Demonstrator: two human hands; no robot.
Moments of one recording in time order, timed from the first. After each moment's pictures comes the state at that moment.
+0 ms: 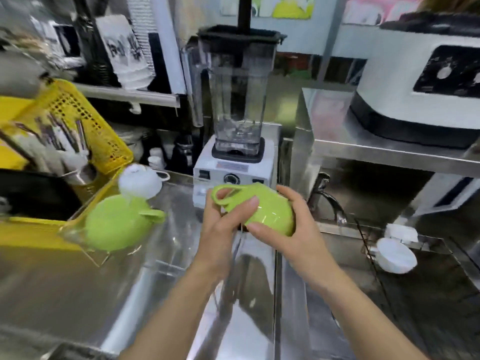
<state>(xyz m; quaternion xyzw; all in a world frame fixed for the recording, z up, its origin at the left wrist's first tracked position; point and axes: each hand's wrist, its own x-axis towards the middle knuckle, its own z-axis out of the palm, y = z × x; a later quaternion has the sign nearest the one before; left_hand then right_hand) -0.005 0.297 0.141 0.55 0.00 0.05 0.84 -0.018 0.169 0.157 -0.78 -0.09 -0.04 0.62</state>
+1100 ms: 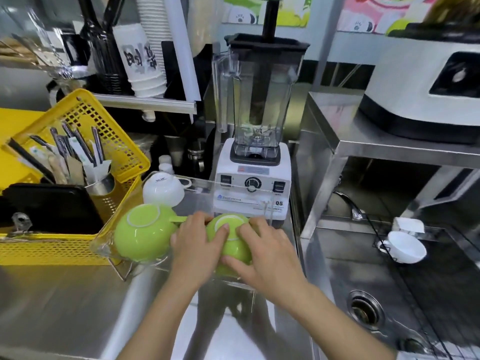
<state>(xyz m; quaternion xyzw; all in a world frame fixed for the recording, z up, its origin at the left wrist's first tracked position) 0.001 0.407 0.109 0.91 0.05 0.11 0.40 -0.020 0.271 0.111 -0.95 -0.17 -0.20 0.16</state>
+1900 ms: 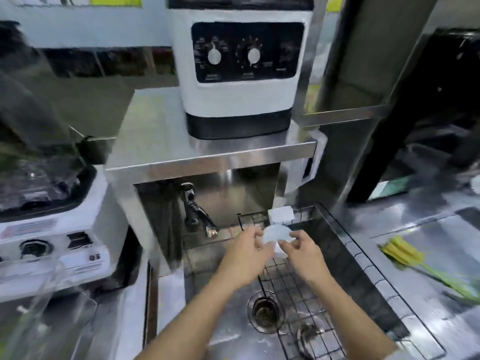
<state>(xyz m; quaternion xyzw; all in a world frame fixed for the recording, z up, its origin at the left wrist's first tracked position) 0.061 0.024 0.084 0.86 -0.17 -0.21 0.43 0.021 -0.118 0.030 -0.81 0.31 -0.06 0.50</state>
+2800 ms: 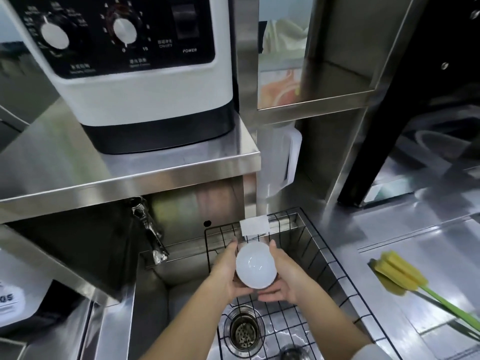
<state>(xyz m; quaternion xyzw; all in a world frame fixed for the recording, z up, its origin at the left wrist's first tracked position) 0.103 -0.080 0.015 0.60 0.26 -0.39 0.65 0.059 -0.193 -0.021 -0.55 0.39 0.19 0.72</state>
